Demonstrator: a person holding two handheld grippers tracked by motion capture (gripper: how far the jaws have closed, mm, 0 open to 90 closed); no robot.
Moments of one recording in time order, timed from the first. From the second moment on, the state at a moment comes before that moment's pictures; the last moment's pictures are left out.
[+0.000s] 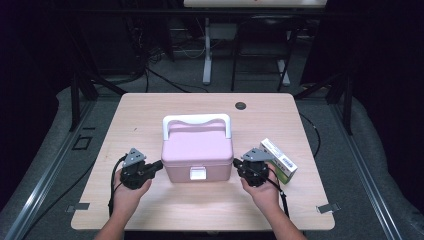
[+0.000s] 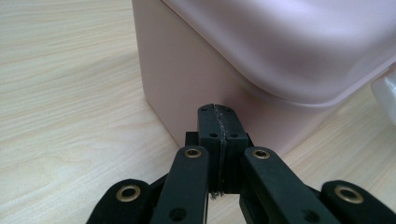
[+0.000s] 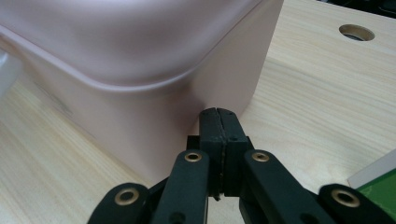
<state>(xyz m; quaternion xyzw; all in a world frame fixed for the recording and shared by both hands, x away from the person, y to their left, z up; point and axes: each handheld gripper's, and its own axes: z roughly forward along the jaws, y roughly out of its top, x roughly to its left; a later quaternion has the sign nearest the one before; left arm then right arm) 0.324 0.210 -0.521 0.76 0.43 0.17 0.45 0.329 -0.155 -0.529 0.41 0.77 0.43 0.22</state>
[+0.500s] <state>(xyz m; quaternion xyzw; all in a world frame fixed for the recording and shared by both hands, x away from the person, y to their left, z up) 0.304 0.208 -0.521 0.77 0.42 0.17 0.46 0.302 -0.161 -0.529 0.41 0.77 0.43 0.22</state>
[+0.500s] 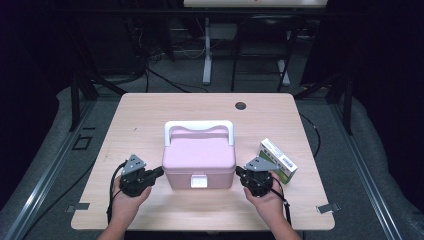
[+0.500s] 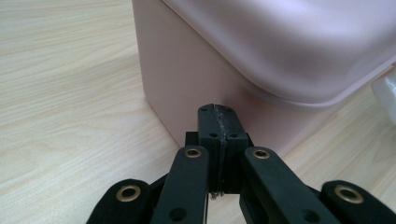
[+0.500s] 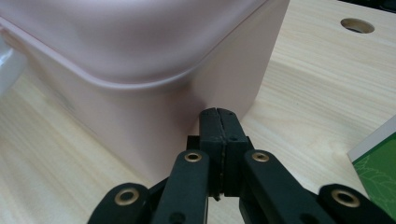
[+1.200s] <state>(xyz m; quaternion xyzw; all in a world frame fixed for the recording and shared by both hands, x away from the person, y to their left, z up) 0.277 0.204 -0.521 0.78 0.40 0.16 0.46 0.271 -0.168 -0.528 0.41 0.78 0.43 0.21</state>
